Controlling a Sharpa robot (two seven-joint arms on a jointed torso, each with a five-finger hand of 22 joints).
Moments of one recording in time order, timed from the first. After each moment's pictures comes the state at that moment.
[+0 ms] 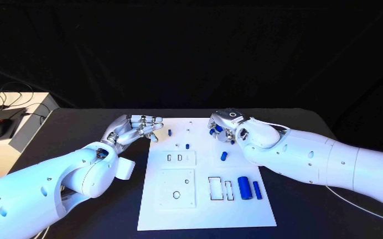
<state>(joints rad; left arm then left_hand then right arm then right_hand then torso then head) 1.04 -0.88 0.12 1.55 -0.31 -0.31 0.33 1.38 -0.04 0.12 -0.05 0.06 1.04 0.17 0.06 0.06 1.21 0.10 0.06 0.06 1.29 0.01 0.54 0.46 0.11 1.02 0.02 0.77 0.35 1.21 -0.63 -0.10 1.24 -1.77 -0.40 -0.20 1.29 -0.13 0.39 -0.15 0.40 1.11 0.14 0.07 0.07 1.12 0.10 0.06 0.06 1.43 -0.01 1.02 0.44 0.14 1.47 -0.03 1.11 1.17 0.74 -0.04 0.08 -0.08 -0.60</state>
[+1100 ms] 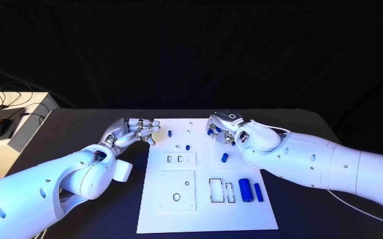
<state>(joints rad) 1.04 -0.88 0.12 1.53 -0.31 -0.31 0.30 1.38 -0.04 0.12 -0.04 0.06 1.04 0.17 0.06 0.06 1.20 0.10 0.06 0.06 1.29 0.01 0.54 0.46 0.11 1.02 0.02 0.77 0.34 1.21 -0.65 -0.09 1.28 -1.77 -0.45 -0.19 1.30 -0.04 0.40 -0.17 0.25 1.20 0.11 0.06 0.12 1.23 0.08 0.06 0.06 1.42 -0.04 1.03 0.47 0.12 1.46 -0.05 1.19 1.31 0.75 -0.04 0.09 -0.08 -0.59</state>
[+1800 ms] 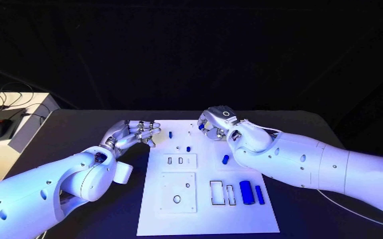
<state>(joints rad) 1.04 -0.88 0.12 1.52 -0.31 -0.31 0.30 1.38 -0.04 0.12 -0.04 0.06 1.04 0.17 0.06 0.06 1.20 0.10 0.06 0.06 1.29 0.01 0.54 0.46 0.11 1.02 0.02 0.77 0.34 1.21 -0.58 -0.08 1.25 -1.77 -0.55 -0.21 1.29 -0.04 0.41 -0.18 0.24 1.20 0.11 0.06 0.12 1.23 0.08 0.05 0.06 1.42 -0.04 1.03 0.48 0.12 1.46 -0.05 1.15 1.31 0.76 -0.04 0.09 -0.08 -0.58</state>
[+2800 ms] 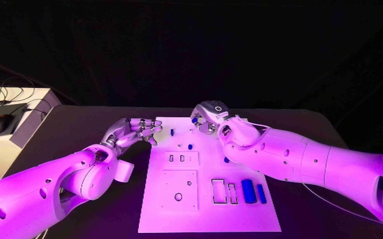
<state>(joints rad) 1.04 -0.88 0.13 1.55 -0.31 -0.31 0.30 1.38 -0.04 0.12 -0.04 0.06 1.03 0.17 0.06 0.06 1.20 0.10 0.06 0.06 1.29 0.01 0.54 0.46 0.11 1.02 0.02 0.77 0.33 1.21 -0.48 -0.06 1.15 -1.77 -0.58 -0.23 1.29 -0.04 0.41 -0.18 0.24 1.20 0.11 0.06 0.12 1.22 0.08 0.05 0.06 1.42 -0.04 1.03 0.48 0.11 1.47 -0.05 1.11 1.31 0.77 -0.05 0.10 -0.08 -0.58</state>
